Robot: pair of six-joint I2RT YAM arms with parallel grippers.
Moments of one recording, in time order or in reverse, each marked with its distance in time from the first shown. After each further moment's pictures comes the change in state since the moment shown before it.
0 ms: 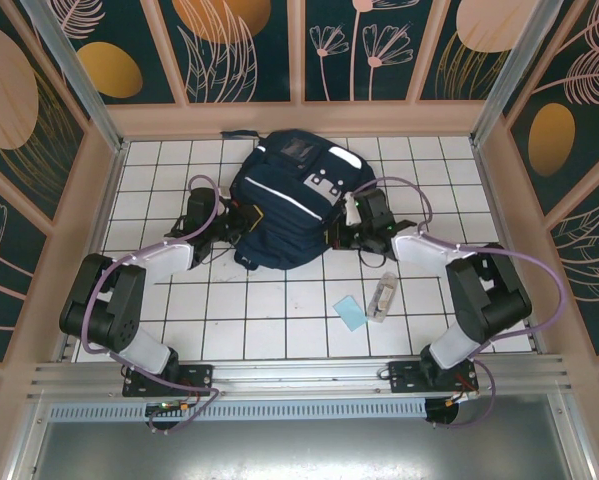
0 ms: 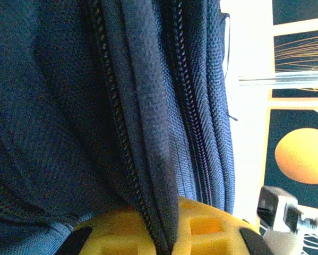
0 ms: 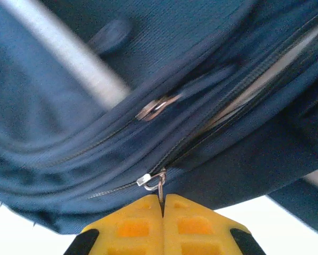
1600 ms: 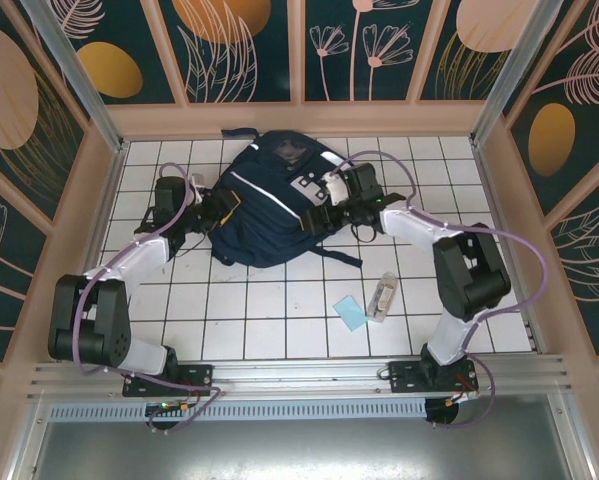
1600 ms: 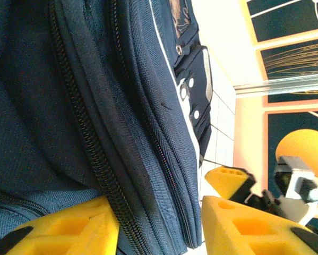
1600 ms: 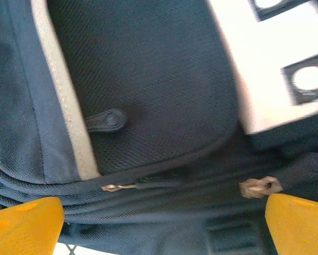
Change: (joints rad) left arm 0.176 -0.109 0.060 -0.200 0.122 0.191; right arm 0.018 0.166 0.267 -0.093 -0.128 -0.333
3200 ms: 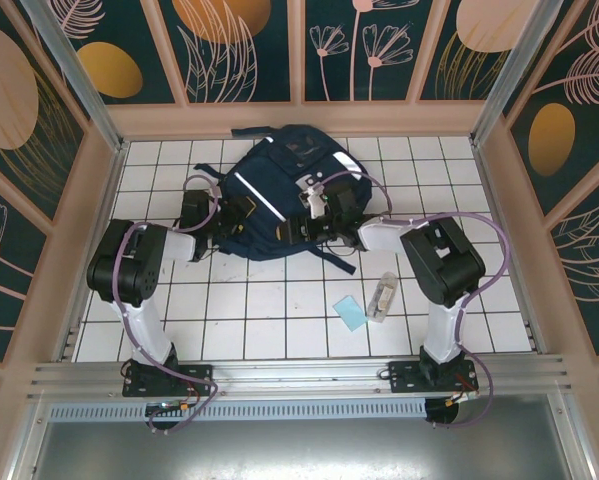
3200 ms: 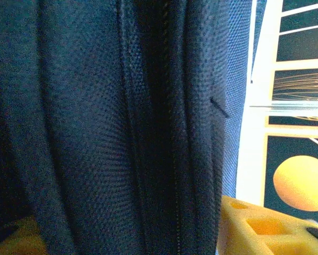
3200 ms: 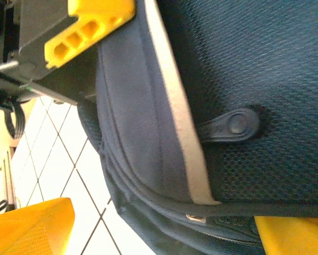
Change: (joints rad) left arm -0.061 0.434 -0.043 0.560 -0.020 -0.212; right arm 0.119 0.139 -0.098 0.399 -0.167 0.358
